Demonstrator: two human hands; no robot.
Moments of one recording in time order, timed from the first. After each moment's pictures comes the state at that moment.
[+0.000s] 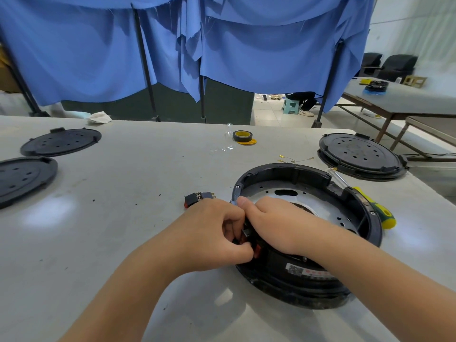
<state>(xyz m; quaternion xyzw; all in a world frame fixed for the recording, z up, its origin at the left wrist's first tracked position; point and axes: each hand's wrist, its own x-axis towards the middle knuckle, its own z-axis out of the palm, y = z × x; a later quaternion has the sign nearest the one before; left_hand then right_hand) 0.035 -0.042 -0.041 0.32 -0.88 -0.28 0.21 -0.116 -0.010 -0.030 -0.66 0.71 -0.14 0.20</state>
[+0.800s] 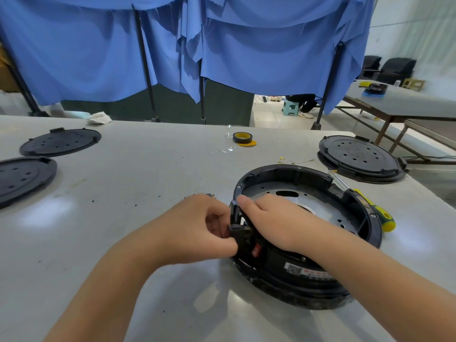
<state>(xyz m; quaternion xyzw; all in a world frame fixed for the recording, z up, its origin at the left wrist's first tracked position) 0.052 -0.053 -0.033 0.34 -0.85 -0.36 0.18 -0.121 -0.016 -0.034 -0.66 0.71 -0.16 0.18</state>
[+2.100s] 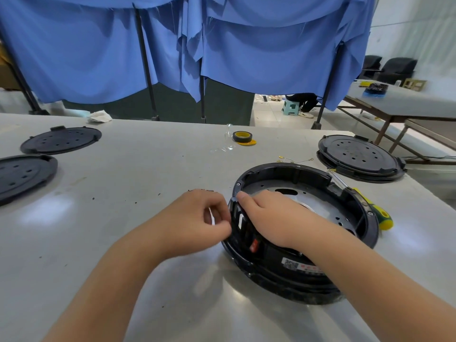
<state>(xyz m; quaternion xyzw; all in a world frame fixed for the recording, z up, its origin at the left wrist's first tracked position) 0.050 -0.060 -0.040 0.38 -0.85 -0.30 0.22 -0.118 -0.015 -0.029 -0.67 0.71 -0.15 0.17</state>
